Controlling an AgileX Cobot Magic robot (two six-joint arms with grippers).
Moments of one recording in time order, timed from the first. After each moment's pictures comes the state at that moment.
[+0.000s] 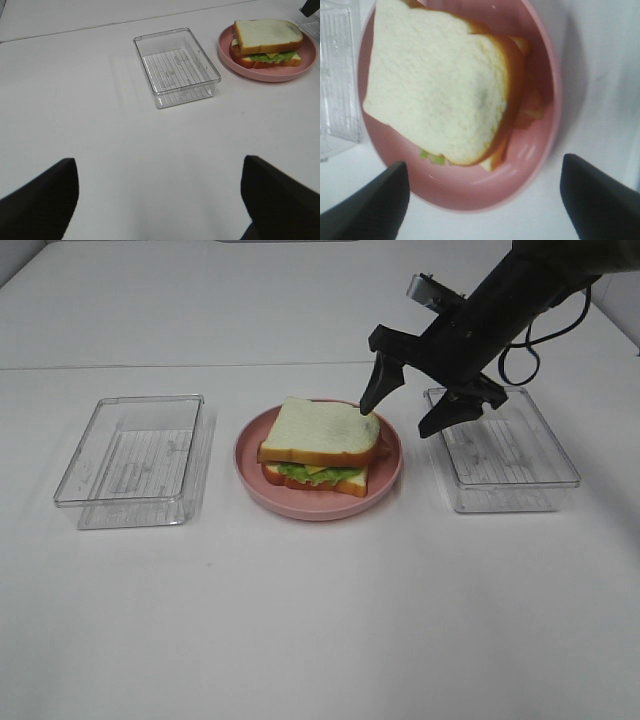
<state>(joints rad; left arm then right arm) -0.30 0.00 -0.50 0.09 1.05 -0.09 0.21 2.15 -1.62 0.53 0.91 -0.11</state>
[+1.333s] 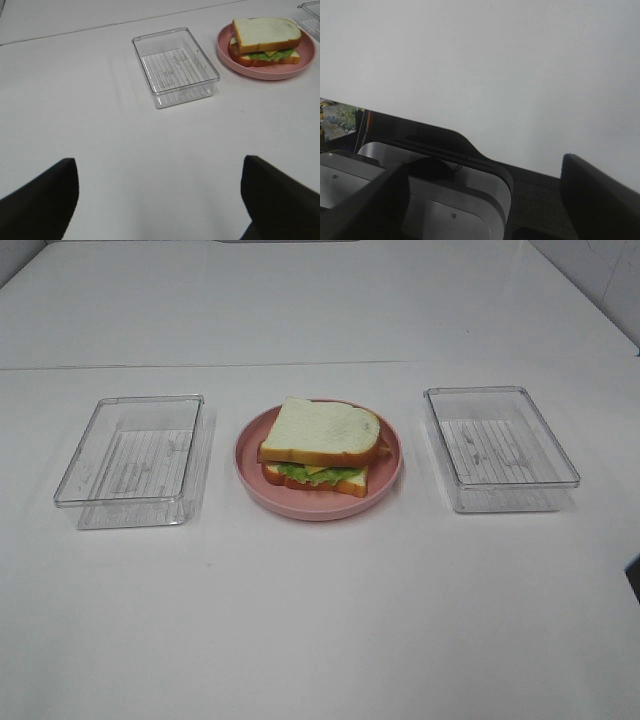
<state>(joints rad) -0.30 0.00 -0.50 0.09 1.05 -0.07 0.21 0.86 -0.71 0.18 1.10 -0.04</state>
